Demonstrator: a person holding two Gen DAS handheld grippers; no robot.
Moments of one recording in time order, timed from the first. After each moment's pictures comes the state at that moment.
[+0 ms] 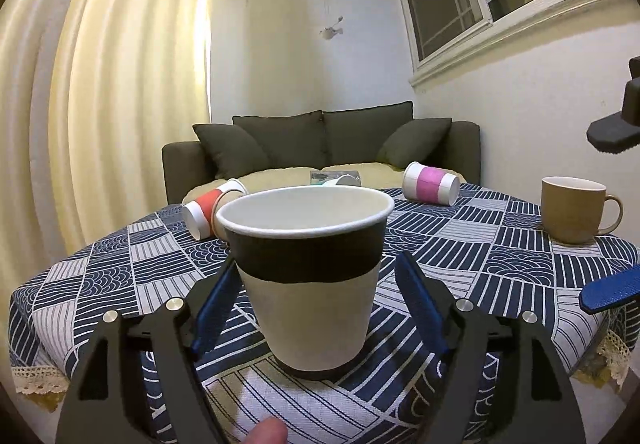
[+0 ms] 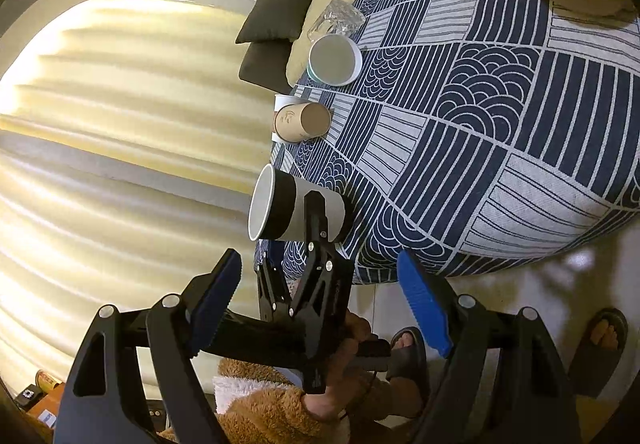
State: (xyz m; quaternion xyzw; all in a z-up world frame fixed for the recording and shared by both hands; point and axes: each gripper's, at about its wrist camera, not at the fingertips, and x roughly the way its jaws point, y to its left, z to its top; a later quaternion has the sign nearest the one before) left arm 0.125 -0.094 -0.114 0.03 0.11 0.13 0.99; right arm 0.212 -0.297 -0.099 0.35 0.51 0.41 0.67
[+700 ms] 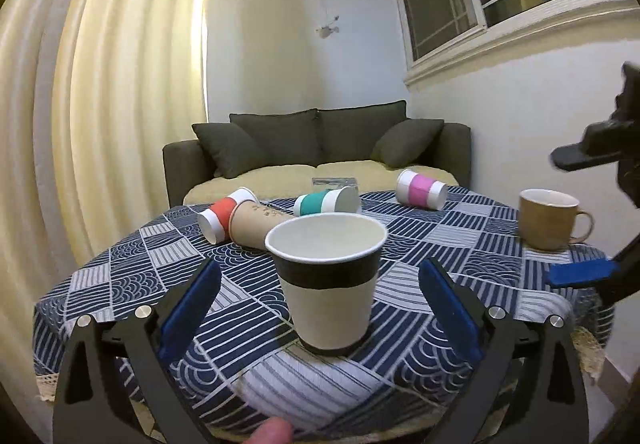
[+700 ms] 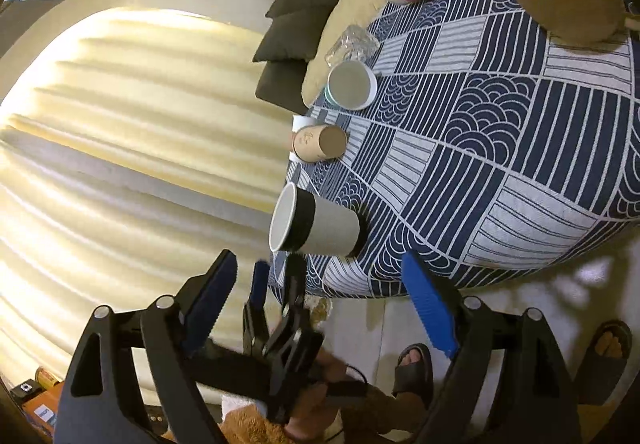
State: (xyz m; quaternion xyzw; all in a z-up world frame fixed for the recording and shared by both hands) left arm 0.078 -0.090 -0.073 0.02 0.12 0.10 0.99; right arm 0.205 -0.314 -0.085 0.38 0.46 0.42 0.69
